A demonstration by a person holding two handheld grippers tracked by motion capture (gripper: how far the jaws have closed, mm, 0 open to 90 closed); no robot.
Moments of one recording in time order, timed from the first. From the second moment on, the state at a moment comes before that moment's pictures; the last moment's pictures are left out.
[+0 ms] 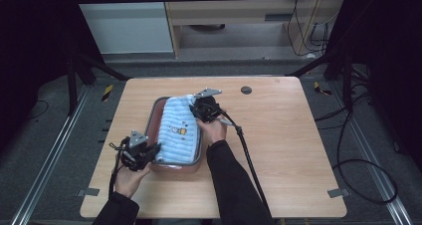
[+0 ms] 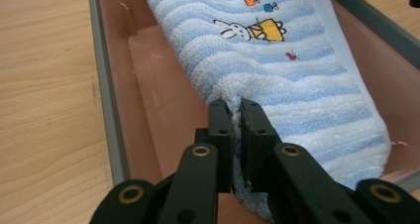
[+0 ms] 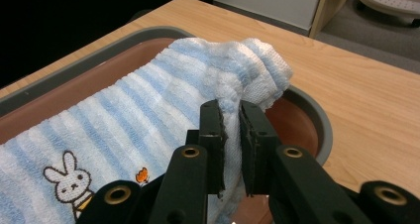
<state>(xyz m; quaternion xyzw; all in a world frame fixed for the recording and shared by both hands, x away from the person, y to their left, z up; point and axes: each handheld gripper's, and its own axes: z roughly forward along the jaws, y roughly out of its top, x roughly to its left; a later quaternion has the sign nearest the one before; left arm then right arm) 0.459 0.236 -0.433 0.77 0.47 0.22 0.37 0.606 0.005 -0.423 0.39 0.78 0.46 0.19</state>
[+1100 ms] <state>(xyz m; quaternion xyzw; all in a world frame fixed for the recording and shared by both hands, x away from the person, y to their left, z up) 0.448 0.246 -0.403 0.75 0.45 0.25 0.42 0.566 -0.060 -0.389 0.39 0.75 0.48 0.22</state>
